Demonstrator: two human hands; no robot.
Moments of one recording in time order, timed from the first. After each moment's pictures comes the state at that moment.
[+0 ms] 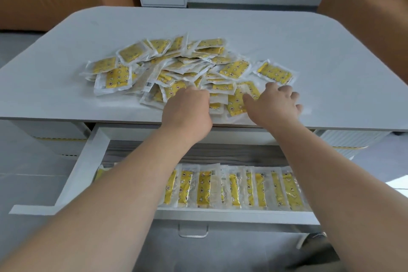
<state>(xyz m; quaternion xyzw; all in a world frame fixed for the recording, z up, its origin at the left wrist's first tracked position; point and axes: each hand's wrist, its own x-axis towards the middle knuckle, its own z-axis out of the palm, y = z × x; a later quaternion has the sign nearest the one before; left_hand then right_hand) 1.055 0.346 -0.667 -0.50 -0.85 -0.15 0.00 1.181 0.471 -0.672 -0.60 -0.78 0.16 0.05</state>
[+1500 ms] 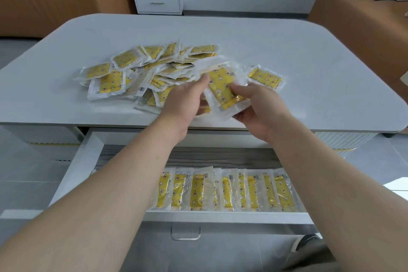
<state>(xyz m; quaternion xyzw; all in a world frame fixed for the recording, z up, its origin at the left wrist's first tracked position) 1.062 0.361 -0.652 -0.24 -0.67 -0.61 -0.36 1.188 0.457 -0.649 -0.35 -0.42 0.79 0.29</state>
